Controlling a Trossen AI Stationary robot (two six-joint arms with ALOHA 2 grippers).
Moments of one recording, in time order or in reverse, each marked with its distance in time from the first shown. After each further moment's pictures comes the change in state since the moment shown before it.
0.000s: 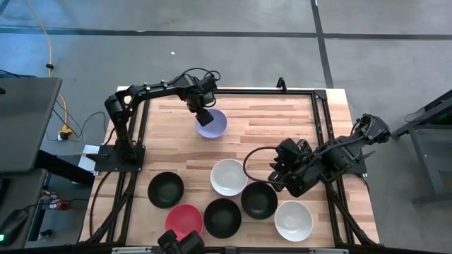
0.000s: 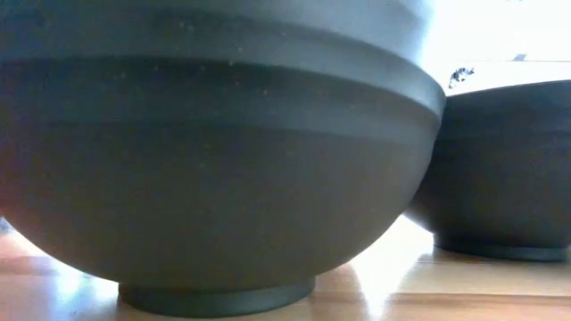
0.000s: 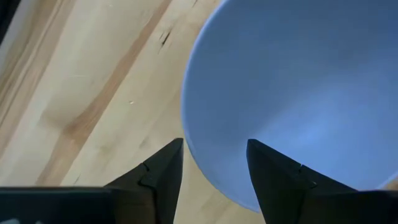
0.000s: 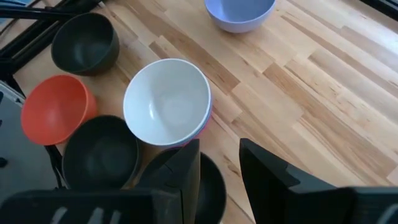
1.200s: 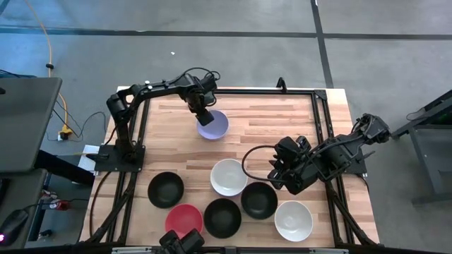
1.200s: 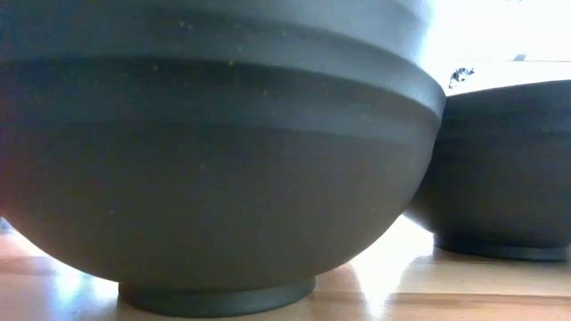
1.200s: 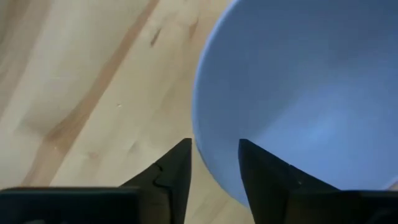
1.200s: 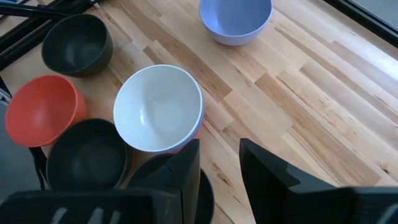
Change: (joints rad) left arm 0.014 0.028 0.000 0.006 0.058 0.015; right arm -0.018 -0.001 0.000 -0.007 0.022 -0.062
